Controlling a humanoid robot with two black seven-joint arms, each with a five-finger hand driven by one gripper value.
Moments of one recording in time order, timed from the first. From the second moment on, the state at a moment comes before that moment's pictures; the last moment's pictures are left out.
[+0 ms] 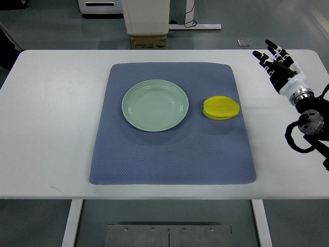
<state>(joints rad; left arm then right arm) -0.03 0.00 -0.11 -0.20 0.13 0.00 -0.01 0.83 -0.39 0.51 0.86 0.12 -0.05 0.36</state>
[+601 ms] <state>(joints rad) -0.02 0.00 -0.10 -0.20 0.13 0.00 -0.01 0.83 -0.39 0.51 0.86 0.12 -0.06 0.36</state>
